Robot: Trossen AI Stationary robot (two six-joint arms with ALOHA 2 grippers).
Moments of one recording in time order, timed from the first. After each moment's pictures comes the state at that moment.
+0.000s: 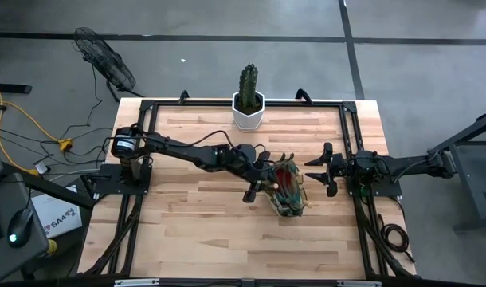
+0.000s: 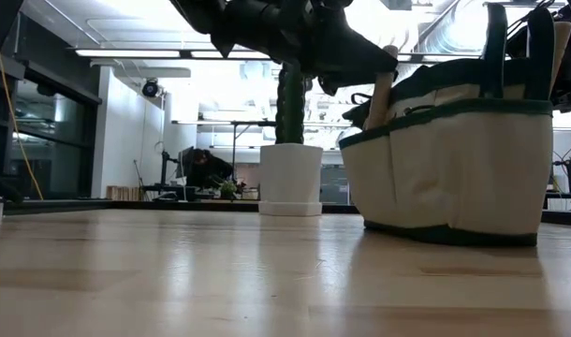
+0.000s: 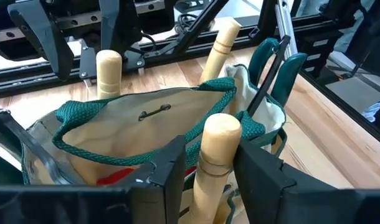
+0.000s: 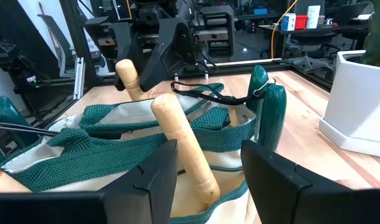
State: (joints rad) left arm -0.03 1.87 1.29 0.20 0.27 0.15; right arm 0.06 0.15 0.01 0.04 0.08 0.10
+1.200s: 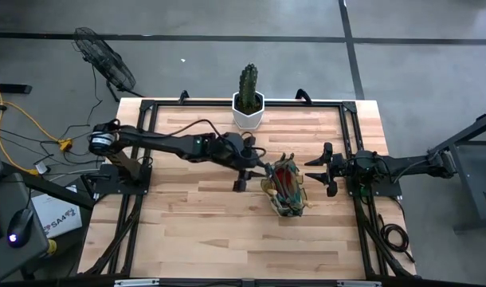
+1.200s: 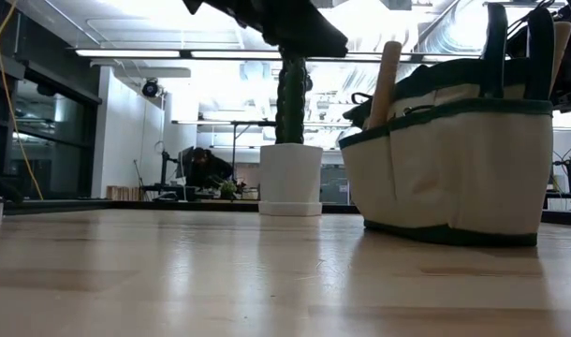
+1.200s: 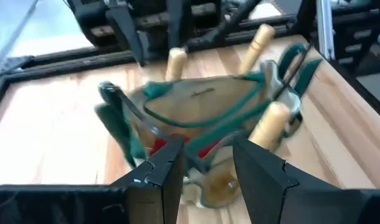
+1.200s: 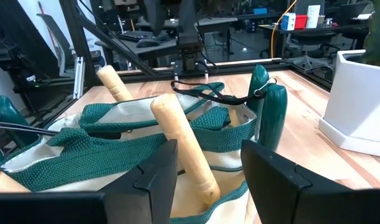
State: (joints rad) left arm 0.00 1.65 1.28 -0.08 0.12 0.15; right arm 0.06 0.15 0.01 0.04 0.08 0.10
